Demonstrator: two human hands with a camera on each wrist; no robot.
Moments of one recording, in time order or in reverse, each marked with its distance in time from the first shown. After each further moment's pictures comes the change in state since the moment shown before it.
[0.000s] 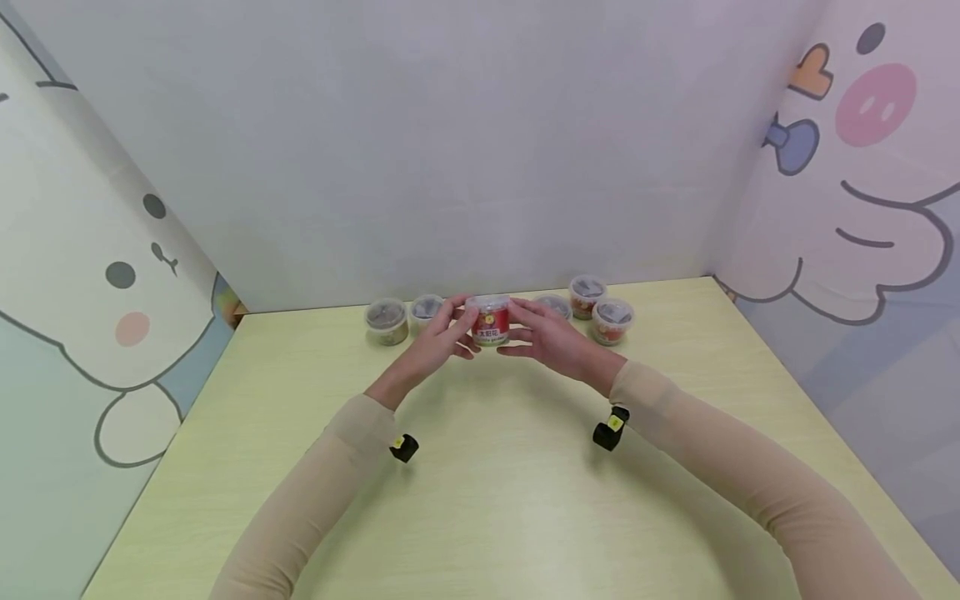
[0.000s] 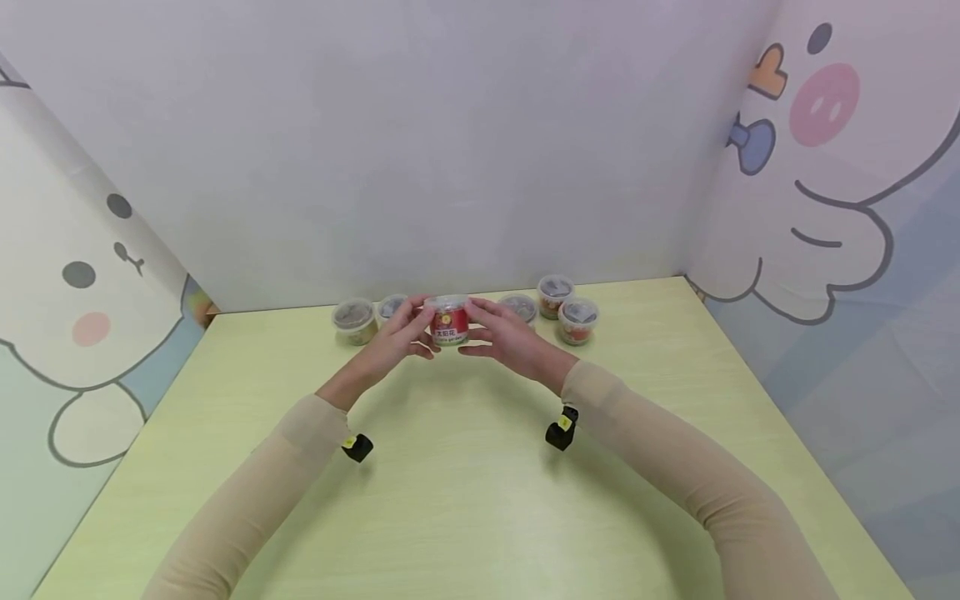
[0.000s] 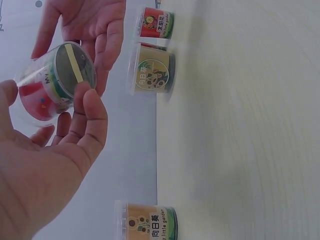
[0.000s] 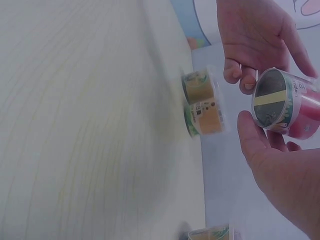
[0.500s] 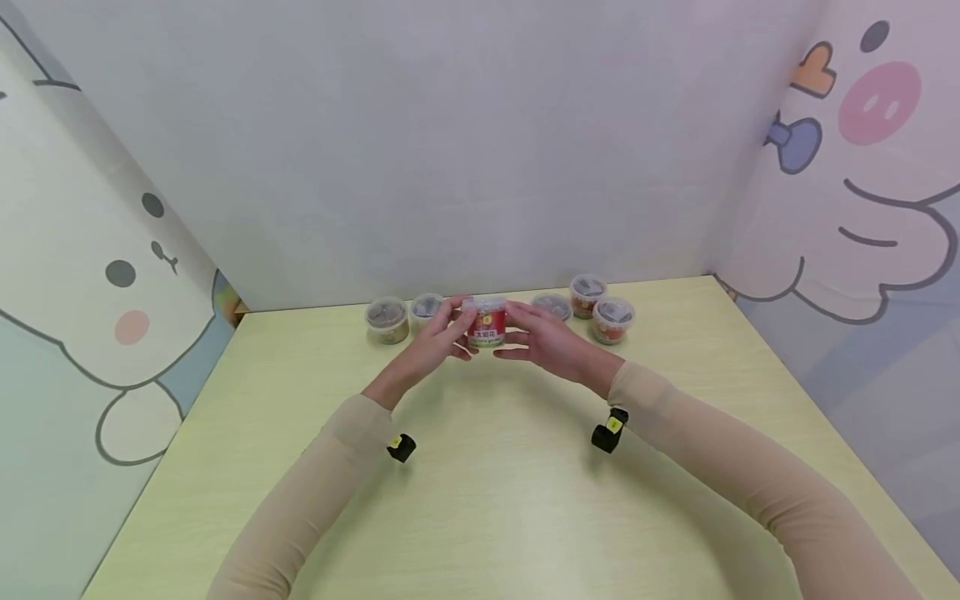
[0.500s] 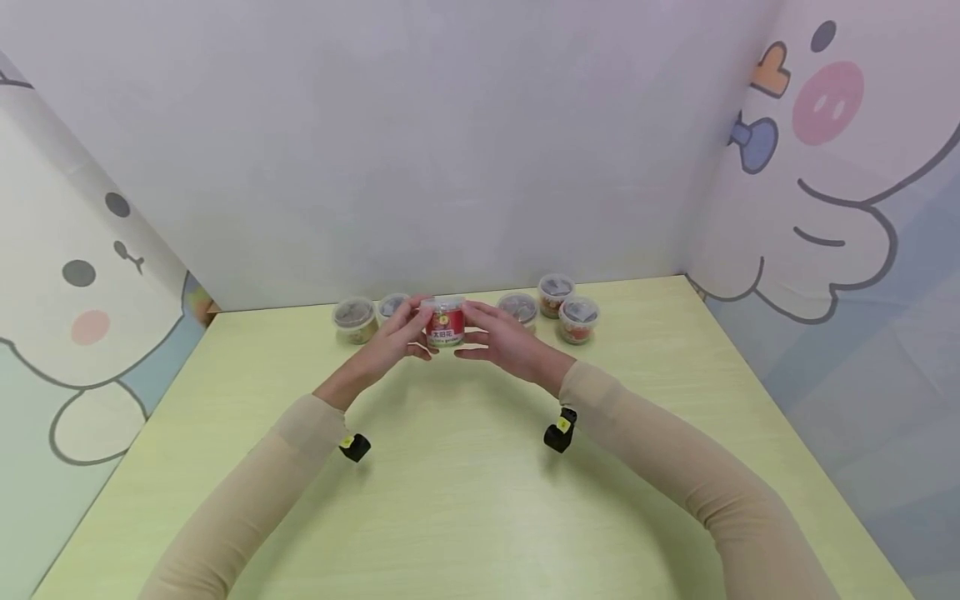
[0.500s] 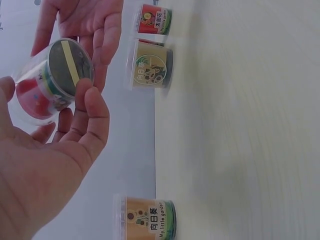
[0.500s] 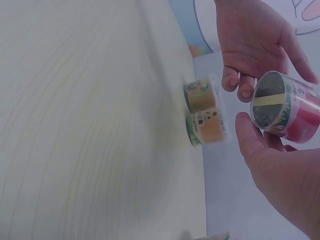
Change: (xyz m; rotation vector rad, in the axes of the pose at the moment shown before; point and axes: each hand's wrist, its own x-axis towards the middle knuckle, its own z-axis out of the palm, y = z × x) left_hand -0.002 -0.002 -0.003 -0.002 -0.005 -0.014; right_hand 0.002 0.004 0.004 0.010 -0.017 0.020
